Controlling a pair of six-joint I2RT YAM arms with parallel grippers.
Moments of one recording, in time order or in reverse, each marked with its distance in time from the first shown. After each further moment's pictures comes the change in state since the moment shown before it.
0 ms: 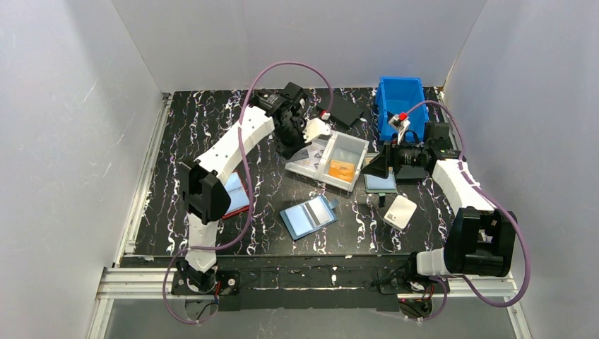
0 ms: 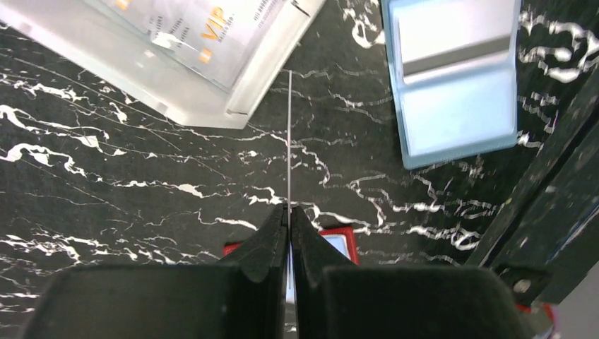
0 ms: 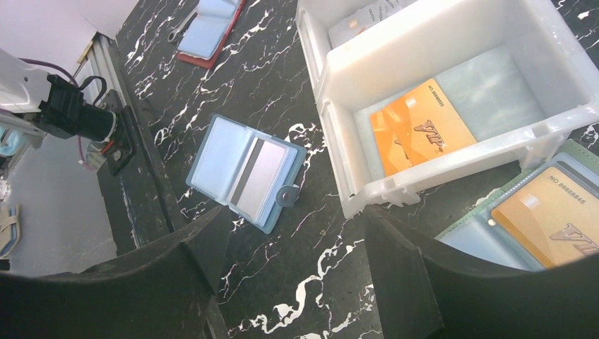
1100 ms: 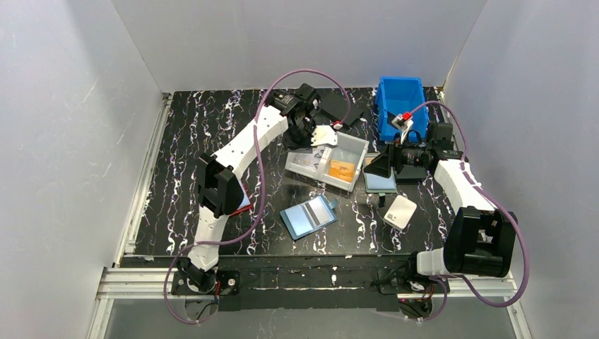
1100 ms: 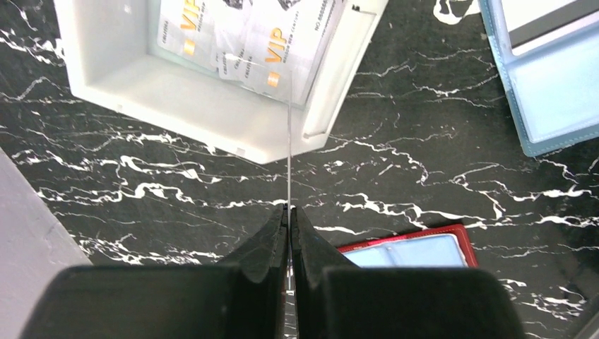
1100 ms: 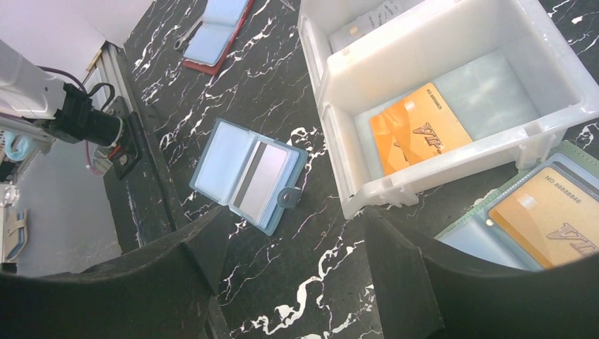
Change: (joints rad) left arm -0.045 0.148 0.134 -0.020 -0.155 0.331; right arm -0.035 0.000 -0.004 0.010 -0.032 0.005
